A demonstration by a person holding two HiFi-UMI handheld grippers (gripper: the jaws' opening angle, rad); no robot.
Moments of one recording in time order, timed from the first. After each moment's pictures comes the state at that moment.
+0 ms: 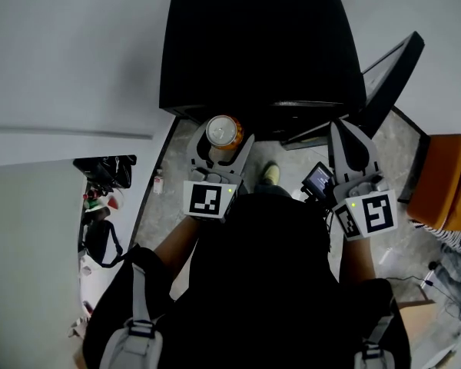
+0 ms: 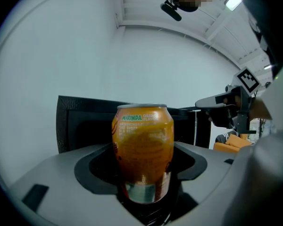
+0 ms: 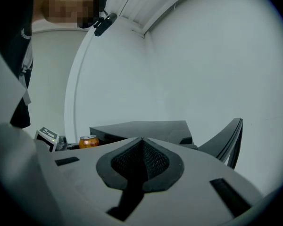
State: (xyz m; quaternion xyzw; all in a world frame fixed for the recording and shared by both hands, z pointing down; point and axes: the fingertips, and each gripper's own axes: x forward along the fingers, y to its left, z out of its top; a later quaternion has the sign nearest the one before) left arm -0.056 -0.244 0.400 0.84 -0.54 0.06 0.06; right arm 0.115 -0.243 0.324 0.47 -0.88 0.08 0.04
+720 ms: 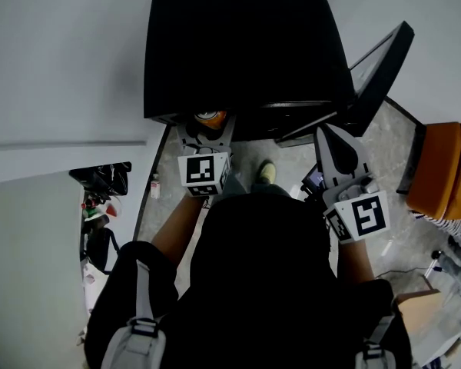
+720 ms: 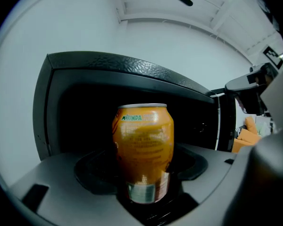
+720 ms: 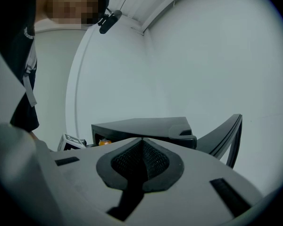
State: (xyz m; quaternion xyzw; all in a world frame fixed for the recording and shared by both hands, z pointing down) left arm -0.070 -0.304 0.441 0.81 -0.58 0.10 0.07; right arm 0.117 -0.237 0.336 0.47 -0.88 0.09 0.06
